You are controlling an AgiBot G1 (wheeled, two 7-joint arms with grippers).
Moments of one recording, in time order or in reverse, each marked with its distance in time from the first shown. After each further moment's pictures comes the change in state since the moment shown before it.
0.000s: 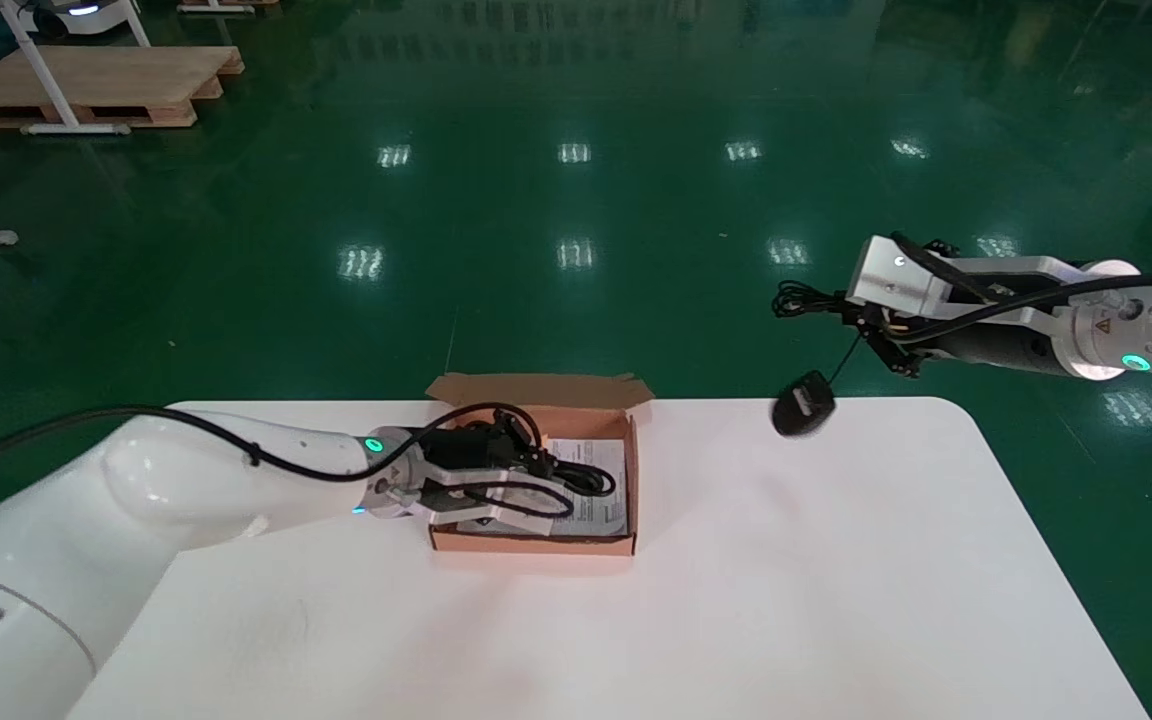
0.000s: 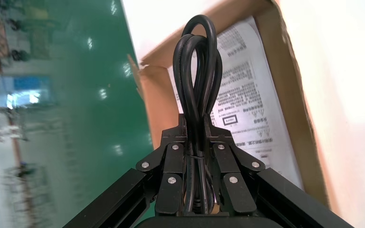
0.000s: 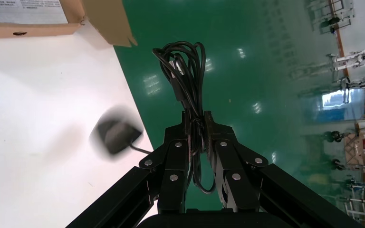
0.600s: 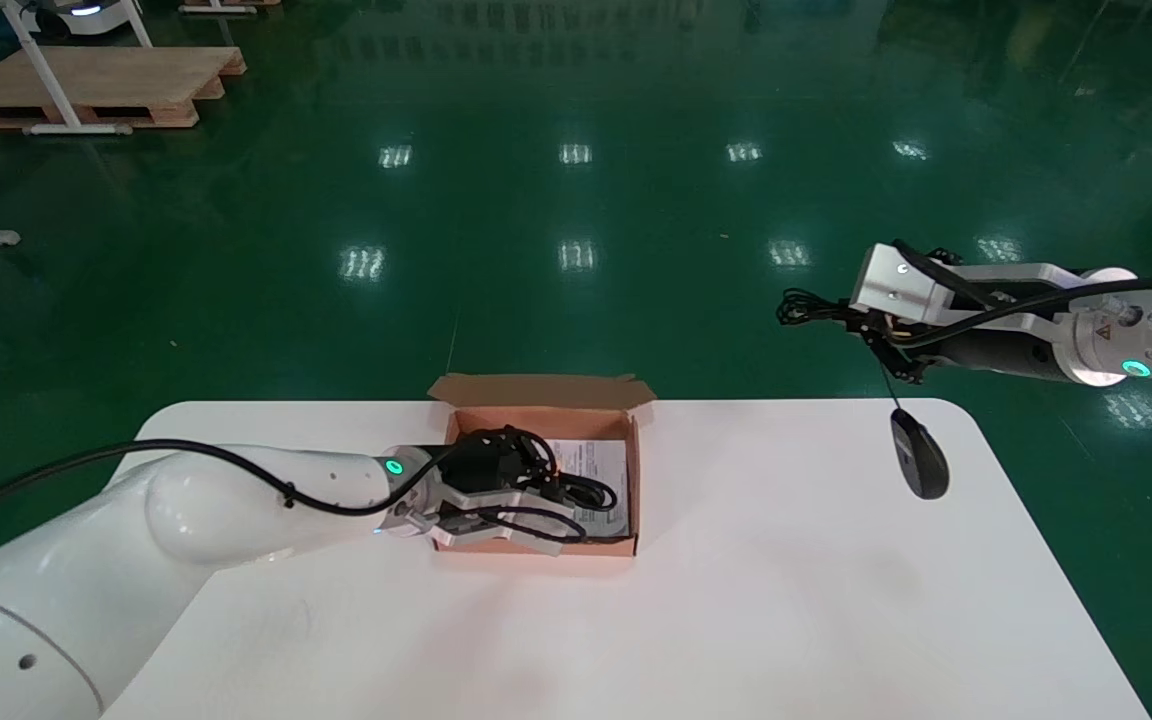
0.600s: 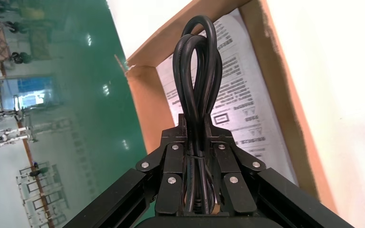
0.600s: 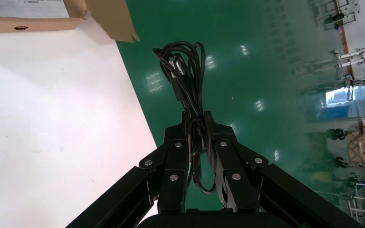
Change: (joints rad) left arm 0.031 0.009 0.173 -0.047 -0.055 -0.121 -0.063; right arm -0.001 0.002 0.000 0.009 -0.001 0.001 0.005
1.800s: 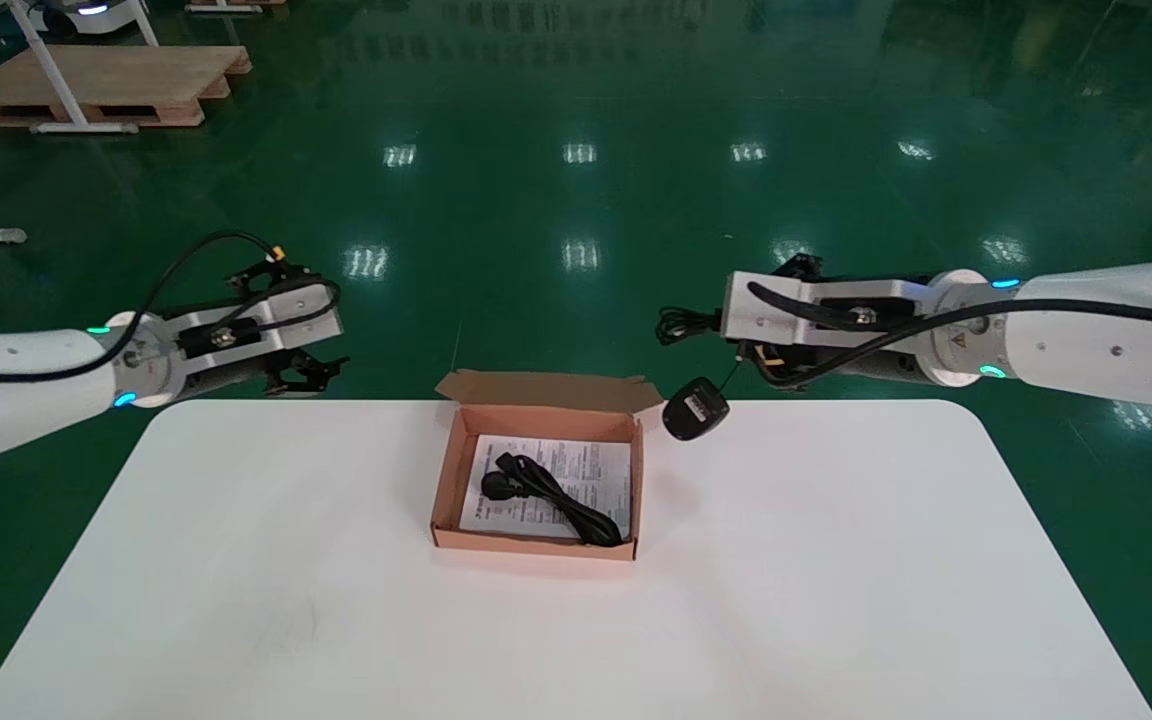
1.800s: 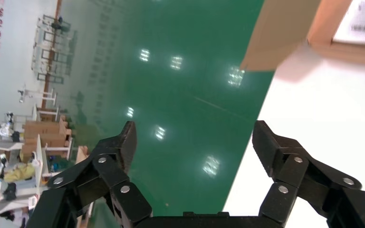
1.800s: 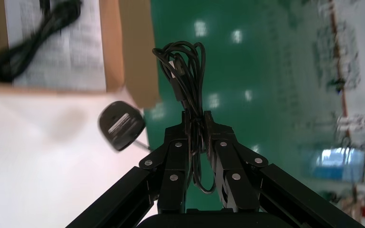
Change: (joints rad) left arm -0.094 -0.281 -0.135 -0.025 -0.091 -0.054 -0.336; right arm -0.003 -0.148 -0.046 0.057 0.005 -0.010 -0.080
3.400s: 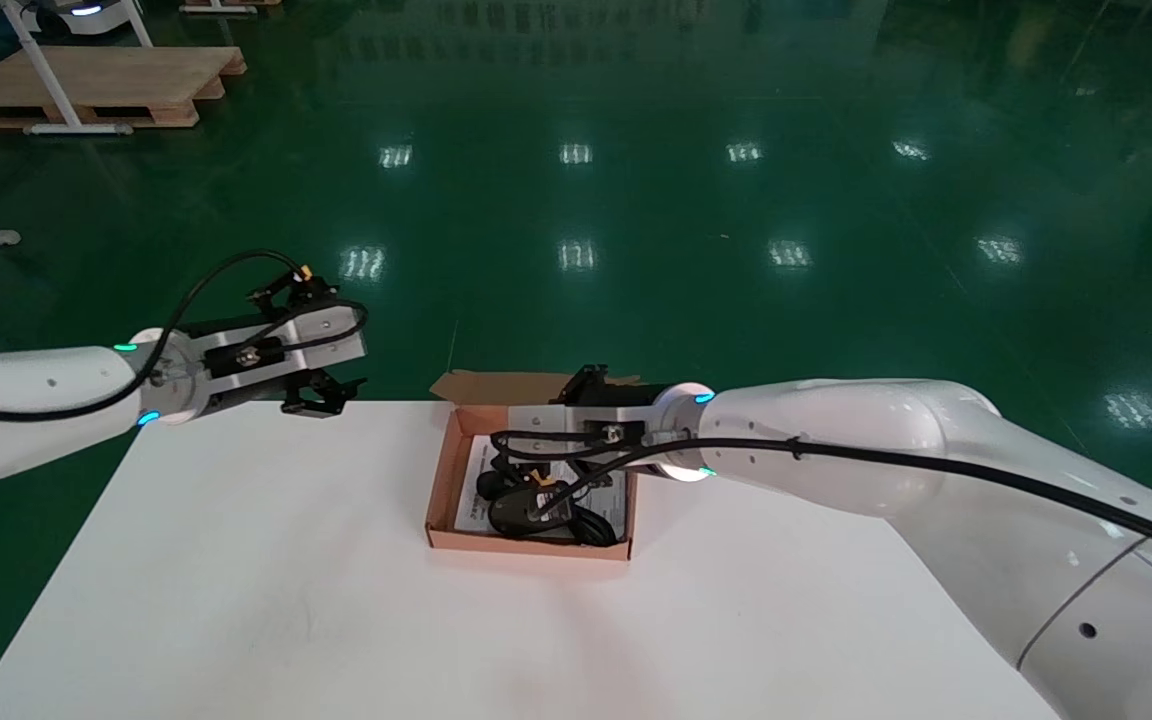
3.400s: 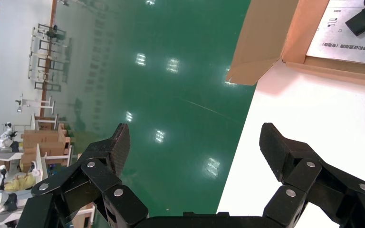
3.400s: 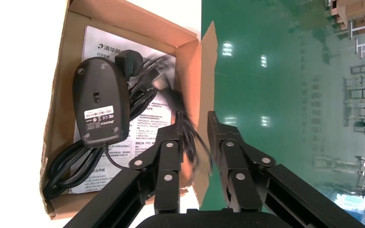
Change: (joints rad) left arm 0.041 -0.064 0.054 -0.195 0.158 -0.018 -0.262; right arm -0.025 -0.341 -0.385 -0.297 0.106 0.302 -0.047
